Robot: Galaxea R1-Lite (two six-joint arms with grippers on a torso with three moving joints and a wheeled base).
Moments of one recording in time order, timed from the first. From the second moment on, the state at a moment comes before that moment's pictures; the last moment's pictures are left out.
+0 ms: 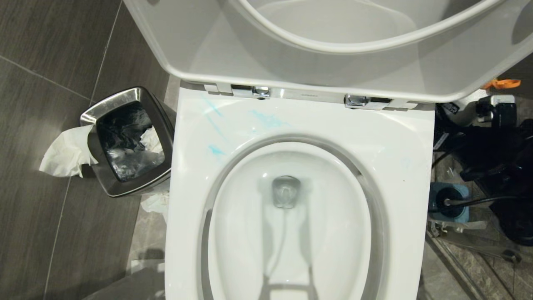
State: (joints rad) left arm 0.00 0.00 0.00 0.01 -0.01 0.01; right arm -0.03 1.82 -0.71 -1.39 -0.03 -0.02
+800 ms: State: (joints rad) left arm 0.00 0.00 0.00 0.01 -0.01 0.01; right arm -0.21 1.34 -0.46 -1.03 0.20 0.02
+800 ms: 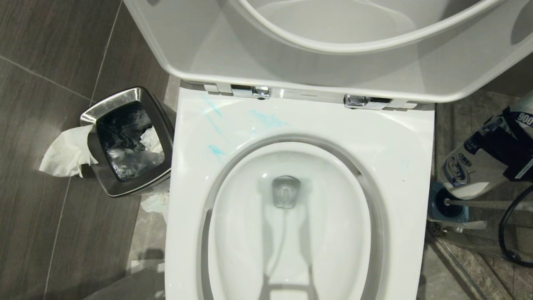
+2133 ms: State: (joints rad) left arm 0.00 0.00 0.00 0.01 0.00 0.00; right arm -0.17 0.87 -0.48 -0.72 0.23 -0.05
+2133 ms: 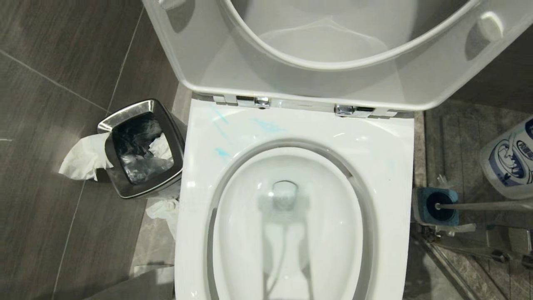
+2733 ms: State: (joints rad) left arm 0.00 0.00 0.00 0.01 0.00 0.00; right arm -0.17 0.72 -0.49 -0.53 0.22 -0.05
